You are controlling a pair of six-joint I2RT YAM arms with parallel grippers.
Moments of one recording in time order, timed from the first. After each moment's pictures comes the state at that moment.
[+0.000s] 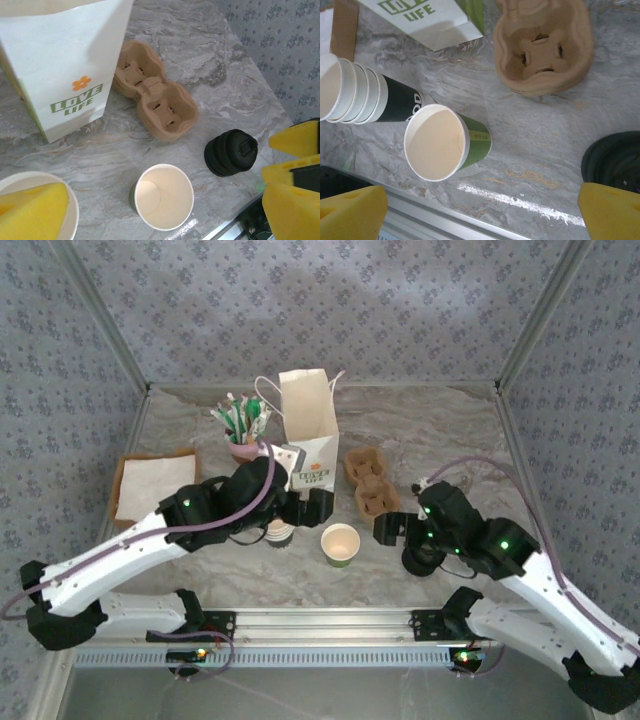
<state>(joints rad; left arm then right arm) -1.11 1.14 1.31 -0.81 -0.24 -0.65 0.78 0.74 0.94 -1.05 0.02 0.74</state>
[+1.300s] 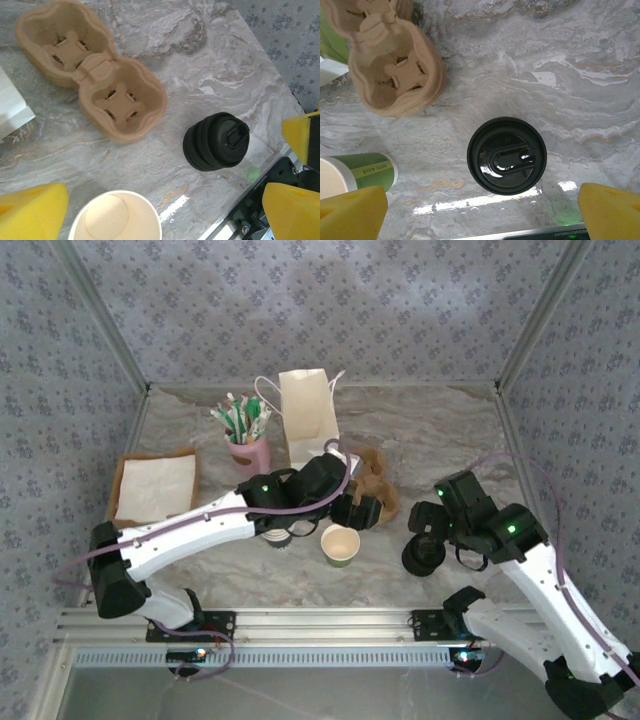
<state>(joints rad) -1.13 1.46 1.36 -0.64 -0.10 -0.62 0.53 0.84 1.04 -1.32 0.19 0.72</state>
